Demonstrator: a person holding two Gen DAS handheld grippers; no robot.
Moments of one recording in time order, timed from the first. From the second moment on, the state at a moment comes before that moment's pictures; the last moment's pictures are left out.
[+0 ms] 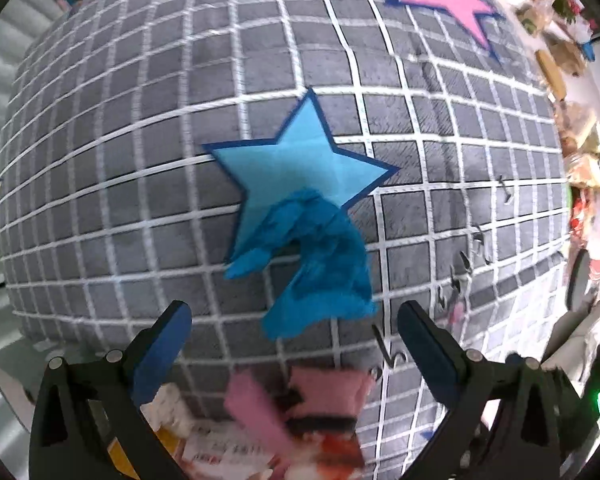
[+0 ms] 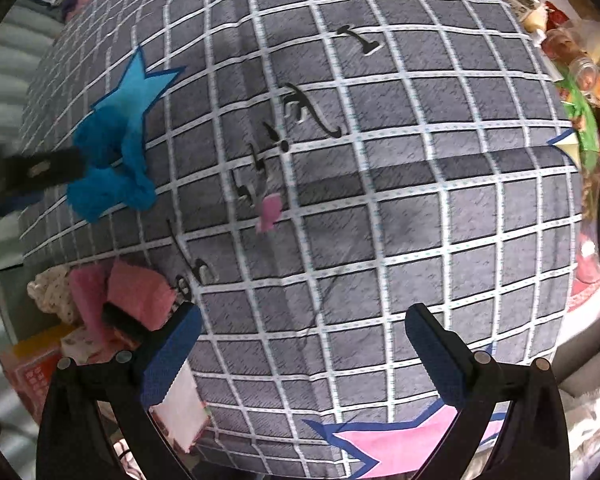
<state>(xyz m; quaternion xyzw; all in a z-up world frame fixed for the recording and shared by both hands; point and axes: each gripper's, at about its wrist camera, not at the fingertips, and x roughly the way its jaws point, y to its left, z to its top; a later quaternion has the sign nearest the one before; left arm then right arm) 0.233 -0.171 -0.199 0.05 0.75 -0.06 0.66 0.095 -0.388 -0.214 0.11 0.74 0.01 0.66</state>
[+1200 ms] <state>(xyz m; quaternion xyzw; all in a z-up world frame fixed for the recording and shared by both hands) 0.259 -0.058 -0.115 0.02 0.69 0.03 0.72 0.134 -0.133 -0.215 -0.05 0.70 0.26 0.67</state>
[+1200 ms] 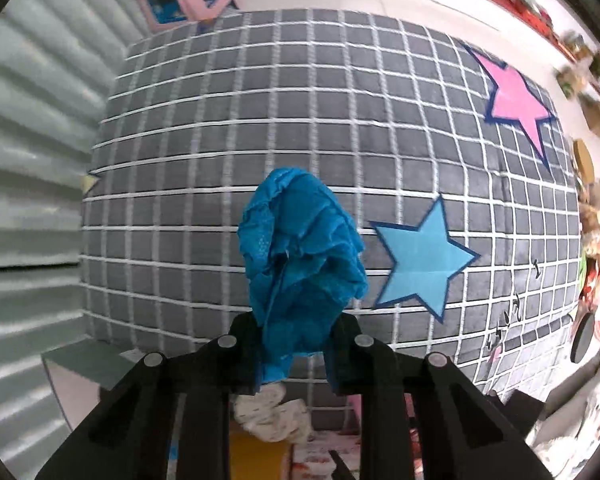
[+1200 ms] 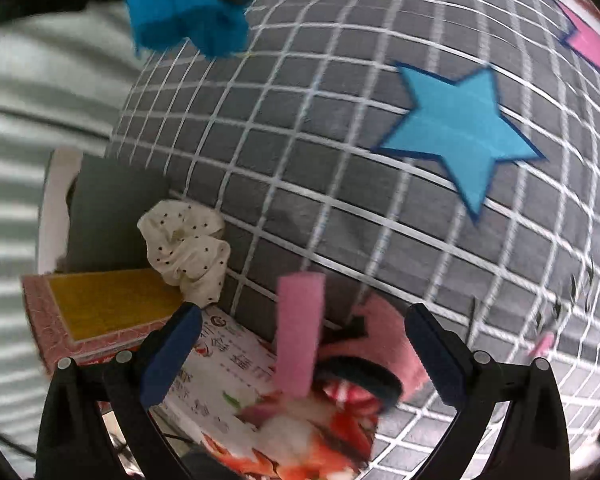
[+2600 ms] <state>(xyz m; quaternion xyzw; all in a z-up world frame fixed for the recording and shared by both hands) 0.054 -0.132 -0.071 0.10 0.66 -0.14 0.73 0.077 -0.291 -0.128 0.11 0.69 0.09 0.71</state>
